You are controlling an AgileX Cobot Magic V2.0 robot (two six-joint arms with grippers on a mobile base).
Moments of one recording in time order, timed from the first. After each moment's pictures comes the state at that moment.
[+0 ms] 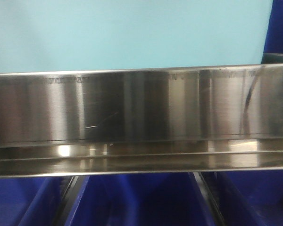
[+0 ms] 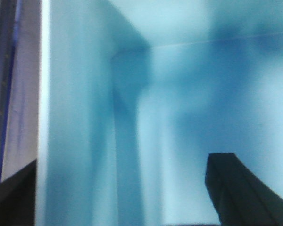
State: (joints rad) left arm -0.51 1.52 -1.52 0.32 1.23 -0.53; right arm 0.50 1.60 -1.67 -0.10 1.22 0.54
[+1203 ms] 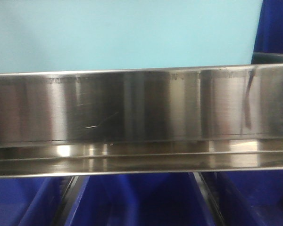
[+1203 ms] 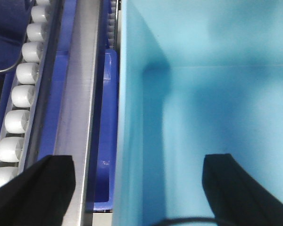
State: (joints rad) left arm -0.51 1.41 -1.52 0.42 1.23 -0.58; right arm 0.51 1.51 -1.67 -0.10 1.23 0.54
